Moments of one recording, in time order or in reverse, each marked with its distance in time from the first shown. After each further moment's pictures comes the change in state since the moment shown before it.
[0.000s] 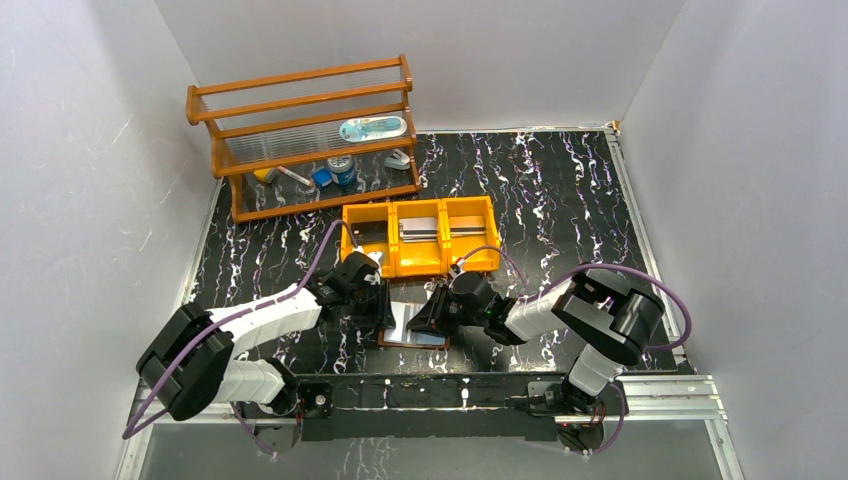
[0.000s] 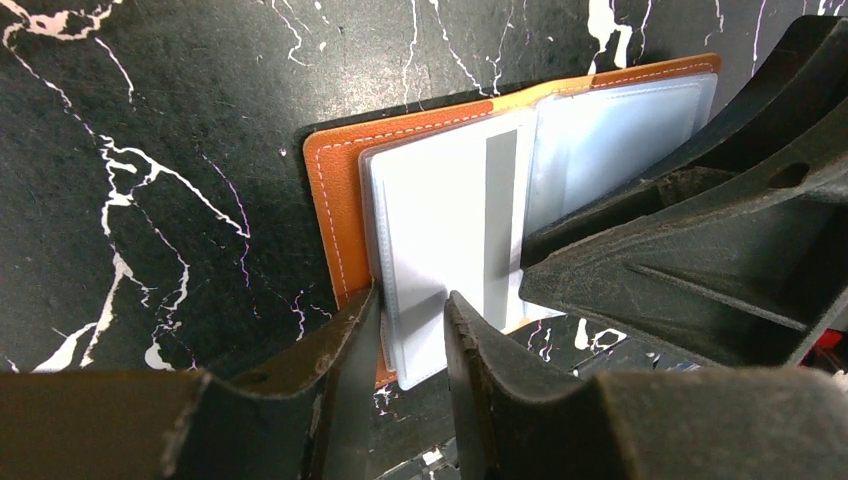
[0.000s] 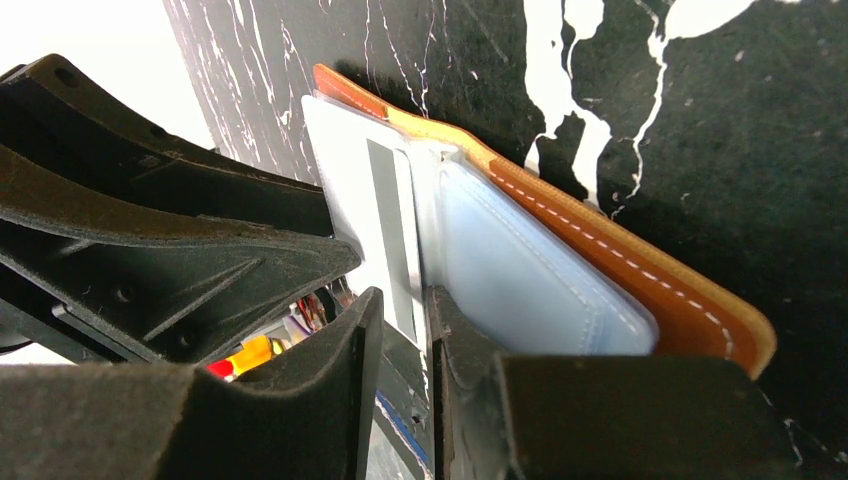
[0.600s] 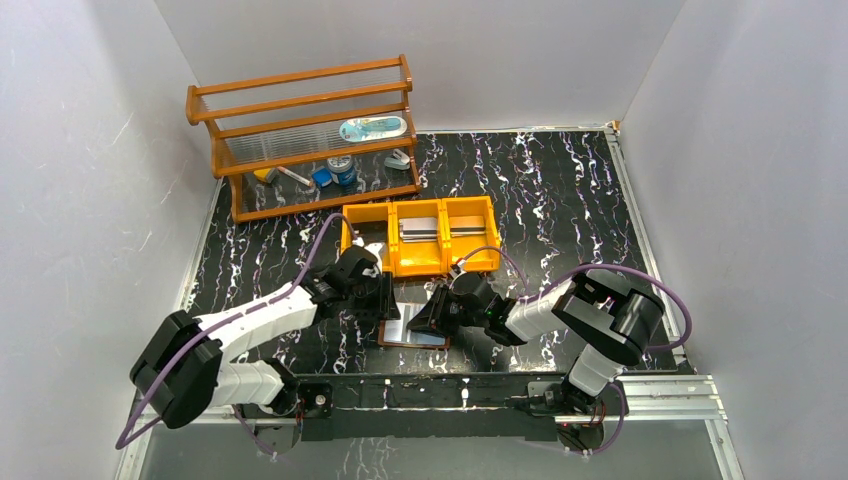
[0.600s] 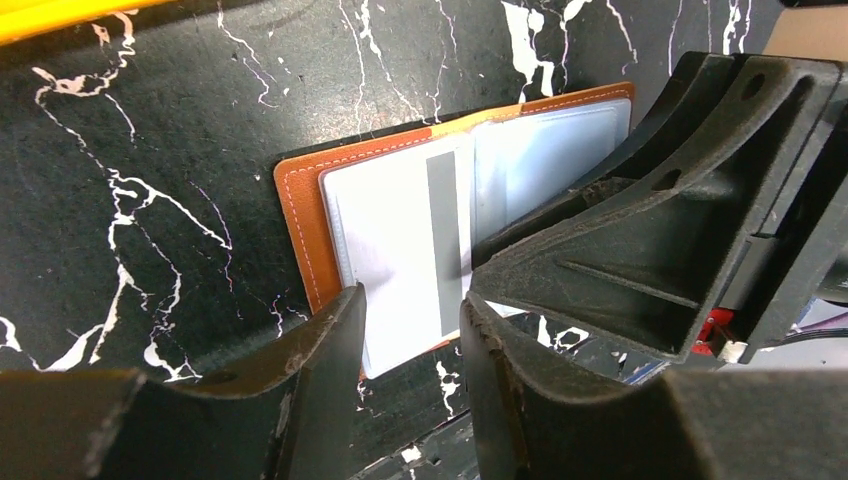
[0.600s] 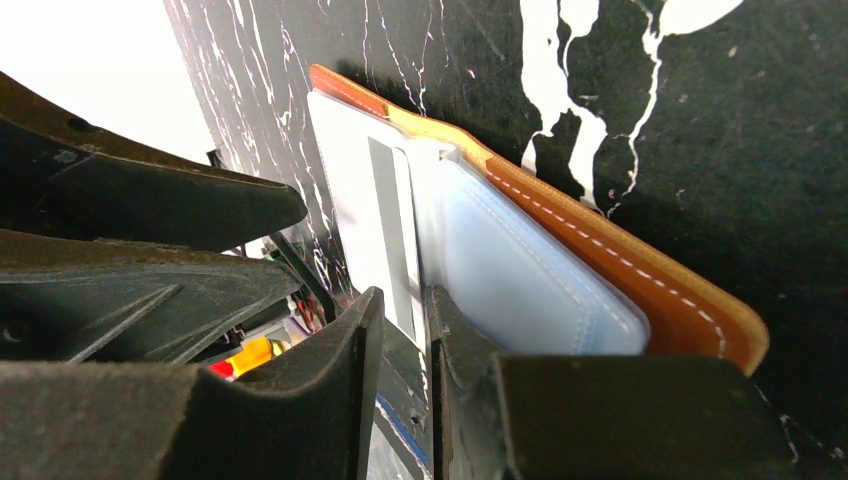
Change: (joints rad) left arm 0.002 -0.056 0.050 -0.040 -0.017 0.018; right arm 0.001 -0.001 -0.006 0.003 0.007 0.000
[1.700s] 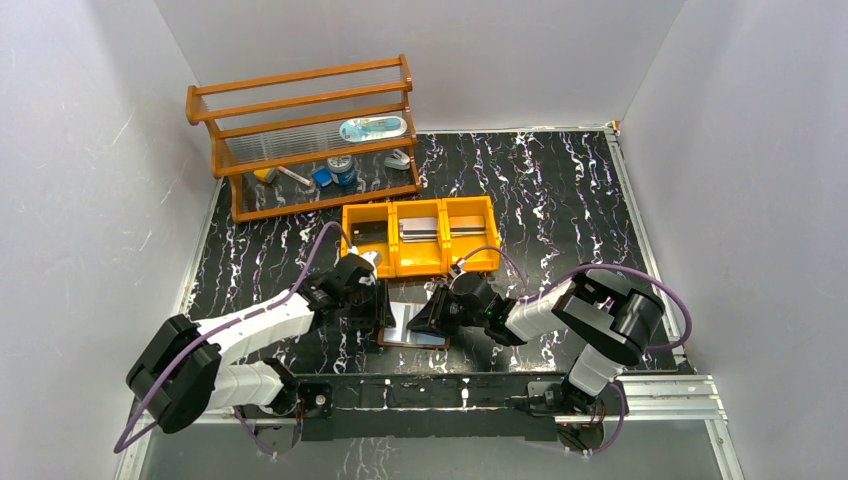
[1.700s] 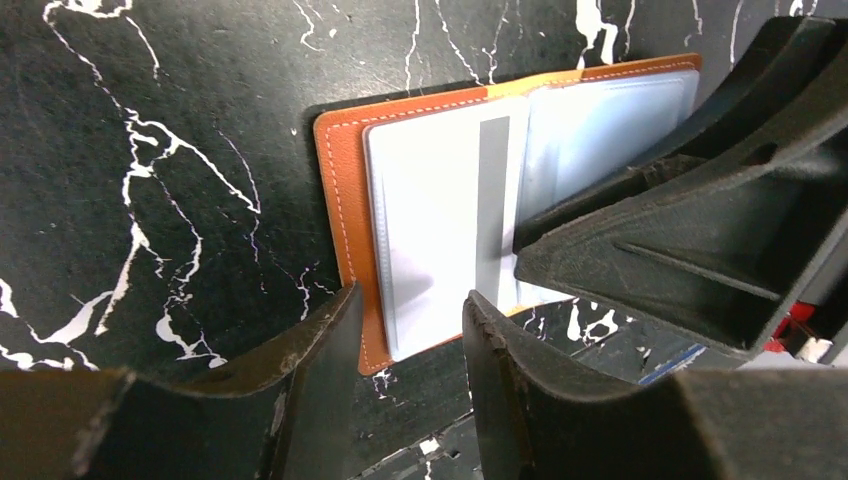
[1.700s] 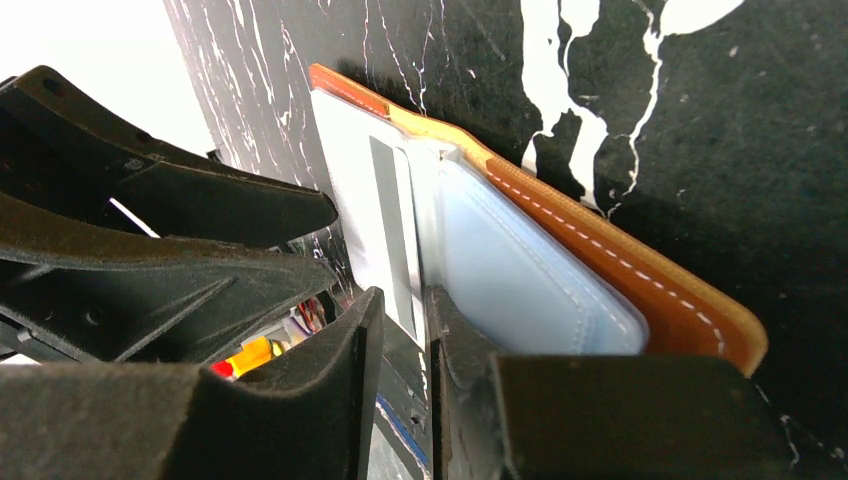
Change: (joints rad) left arm 0.000 -0.026 -0.079 0.026 0.008 -0.033; right arm 0.000 0.000 0.000 0.001 0.001 0.000
